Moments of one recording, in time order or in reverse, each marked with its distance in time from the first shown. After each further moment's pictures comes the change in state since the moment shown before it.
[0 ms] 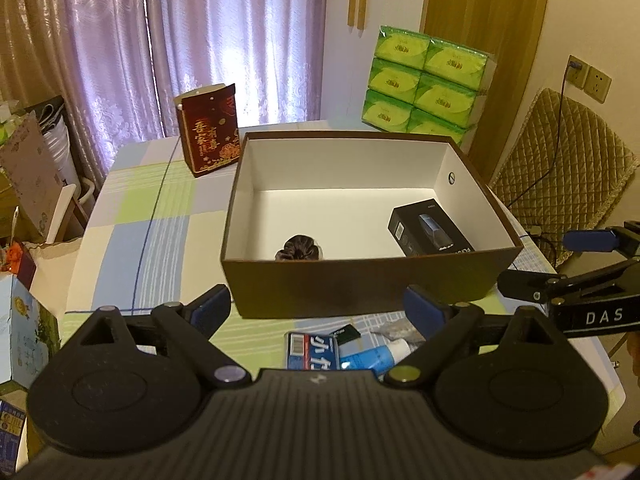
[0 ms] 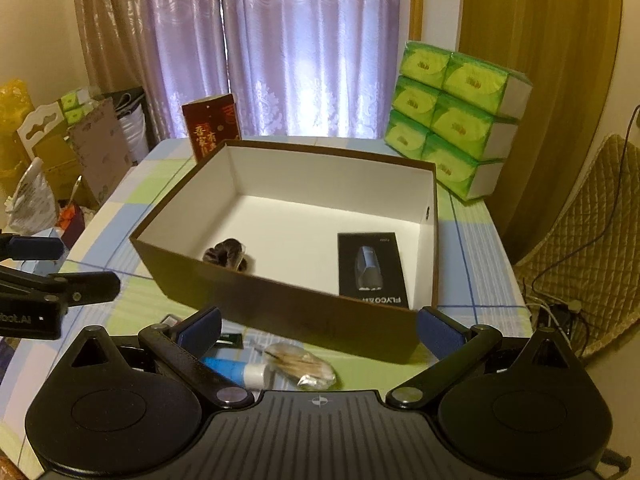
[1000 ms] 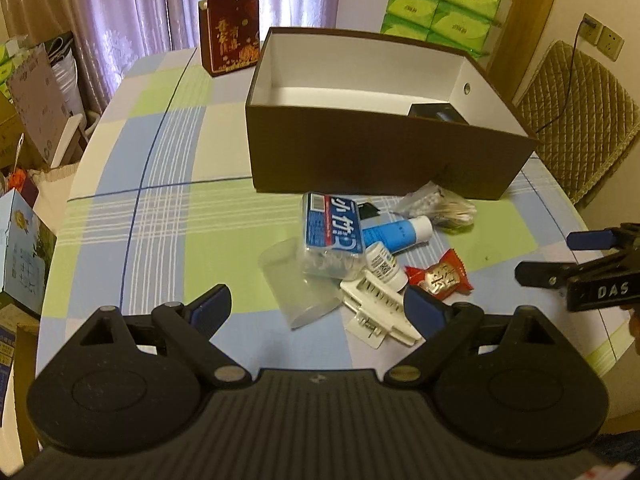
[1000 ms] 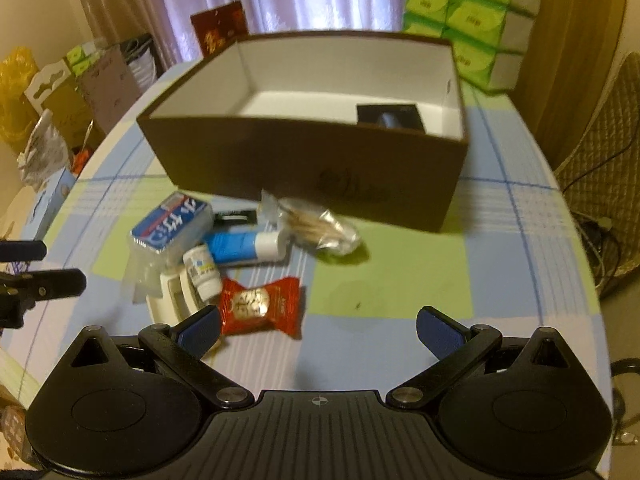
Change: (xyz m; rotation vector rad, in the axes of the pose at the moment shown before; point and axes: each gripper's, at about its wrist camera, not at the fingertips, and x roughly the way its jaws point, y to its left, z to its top) left arm 0.002 0.020 -0.095 -0.048 0.171 0.002; right arm 0.026 -0.002 -0.089 0.043 0.199 0.076
